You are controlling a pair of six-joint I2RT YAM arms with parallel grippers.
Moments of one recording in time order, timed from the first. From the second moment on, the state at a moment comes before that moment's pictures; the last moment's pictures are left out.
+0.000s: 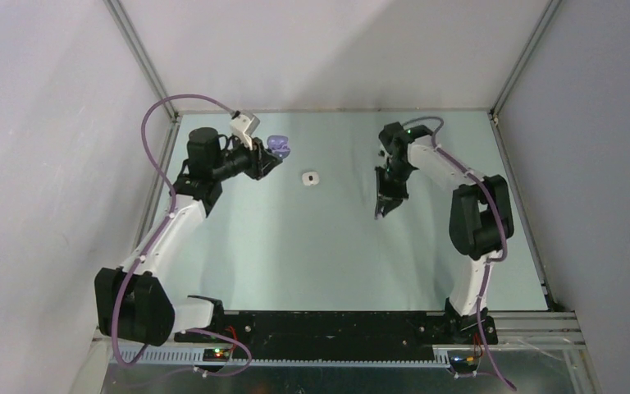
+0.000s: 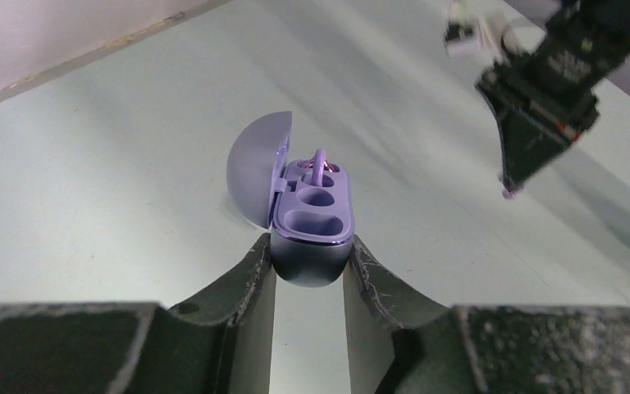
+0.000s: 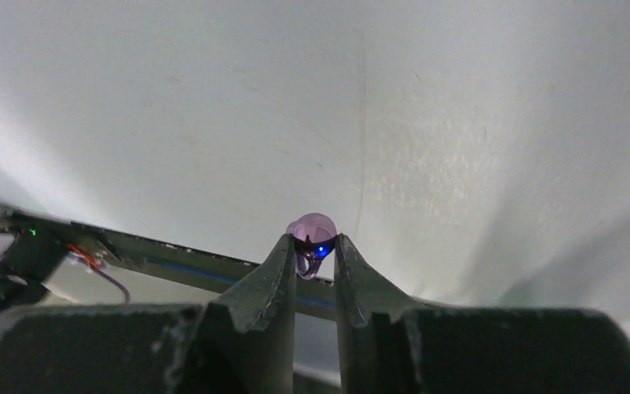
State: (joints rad) left arm -0.18 1.26 1.00 -0.05 0.59 -0.02; right arm 0.38 1.94 1.56 -1.18 -0.24 0.44
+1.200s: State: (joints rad) left arm -0.27 1.20 0.86 -0.25 0.93 0.68; right arm 0.68 1.59 1.41 -1.24 -0.11 -1.52
